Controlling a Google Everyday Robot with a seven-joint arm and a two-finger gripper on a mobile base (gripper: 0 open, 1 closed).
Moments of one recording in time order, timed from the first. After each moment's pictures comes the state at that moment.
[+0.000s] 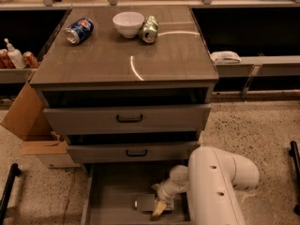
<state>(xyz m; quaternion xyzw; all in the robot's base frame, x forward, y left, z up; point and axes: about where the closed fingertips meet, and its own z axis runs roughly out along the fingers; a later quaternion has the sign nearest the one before) 0.505 -0.031 0.105 -0.66 0.69 0.25 0.15</state>
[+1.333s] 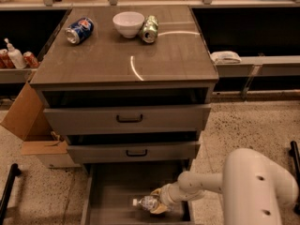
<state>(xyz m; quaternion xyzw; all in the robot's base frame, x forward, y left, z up) 0.476 -0.023 0.178 -0.66 0.67 0.25 0.24</state>
